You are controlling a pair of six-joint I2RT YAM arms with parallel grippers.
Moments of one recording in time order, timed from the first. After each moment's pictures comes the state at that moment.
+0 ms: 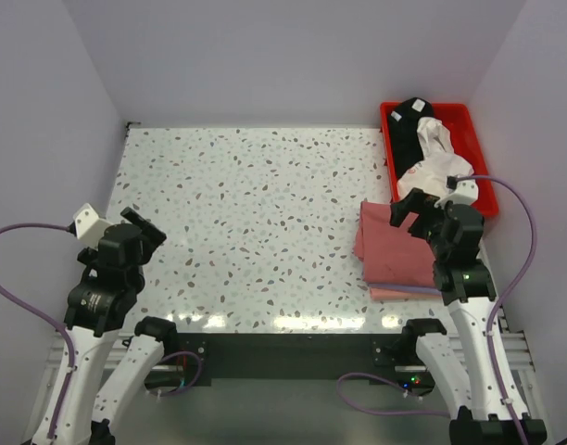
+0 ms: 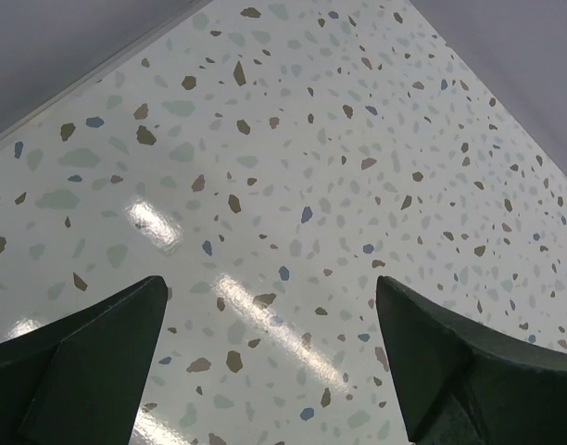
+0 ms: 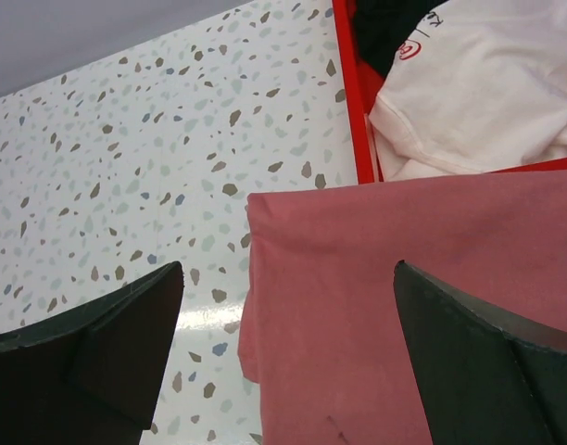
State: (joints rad) left arm -0.22 0.54 0.89 -0.95 -0.62 -0.81; right arm 0.03 0.67 0.73 -0.39 0.01 0.36
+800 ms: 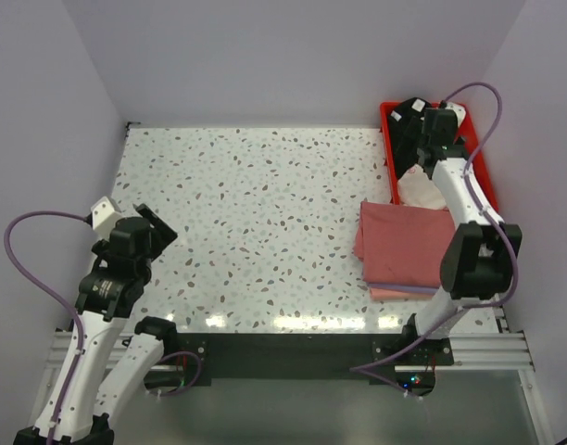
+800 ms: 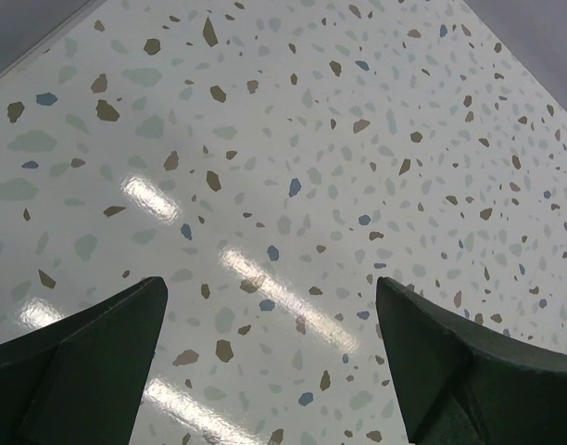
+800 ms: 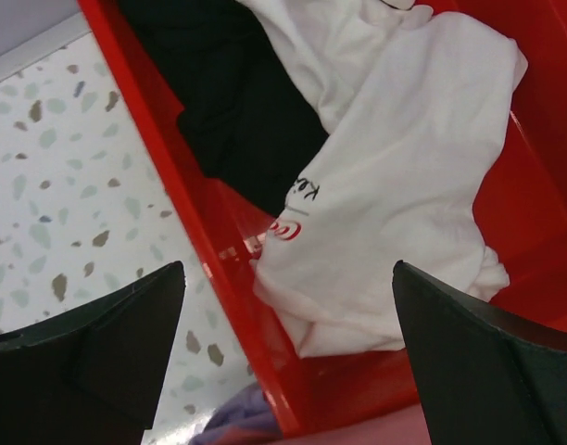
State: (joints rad) left arm -0.22 0.60 0.83 -0.87 -0.53 -0.78; right arm -0.02 1.63 1.42 -0.40 0.32 0.33
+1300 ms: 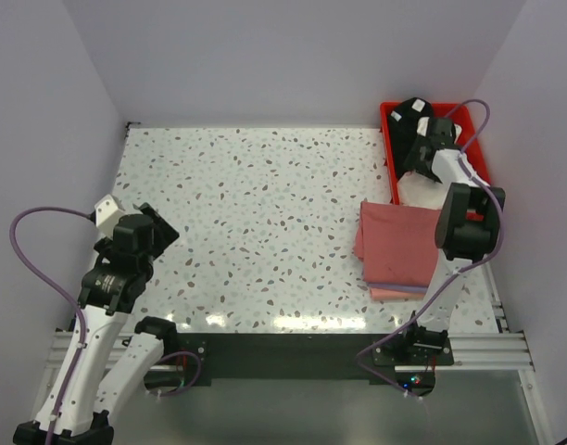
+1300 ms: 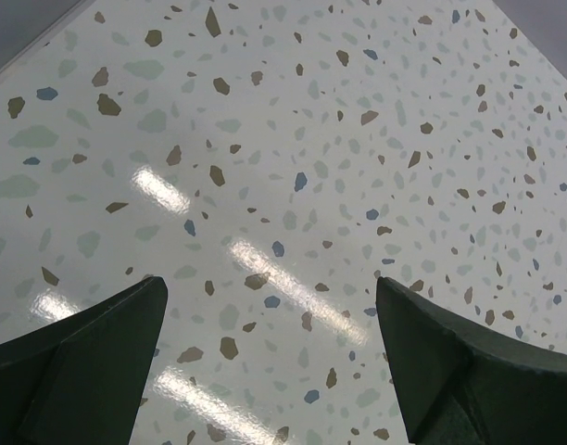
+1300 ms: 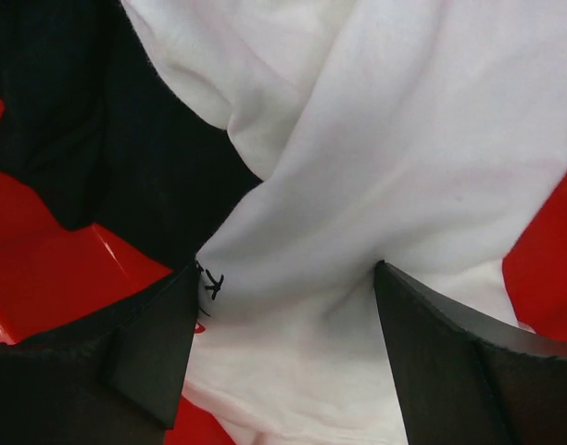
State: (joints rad) left arm -0.22 0.63 0.83 -0.87 -0.53 -0.77; right arm -0.14 2.06 1.62 -0.45 0.29 0.31
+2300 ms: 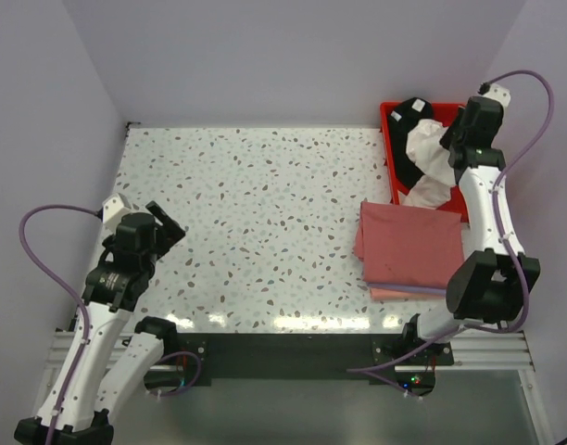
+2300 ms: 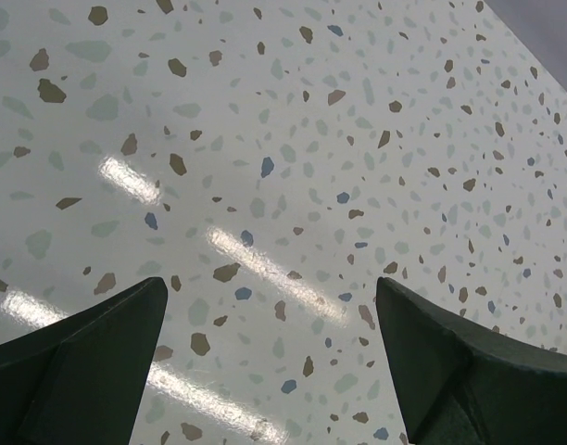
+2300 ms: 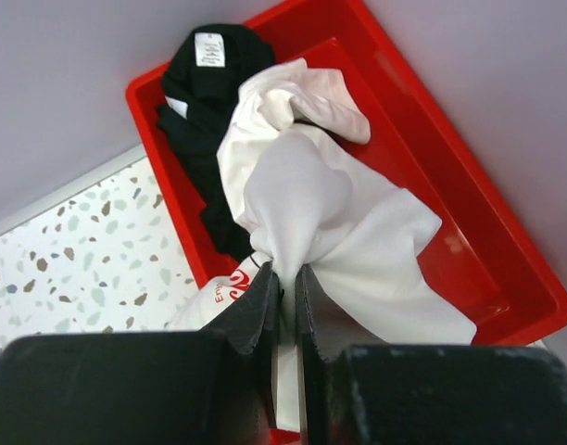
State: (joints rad) left arm -0.22 0.64 0.80 -0.81 -0.45 -0.77; right arm -0.16 1.55 1.49 -0.36 0.24 0.27
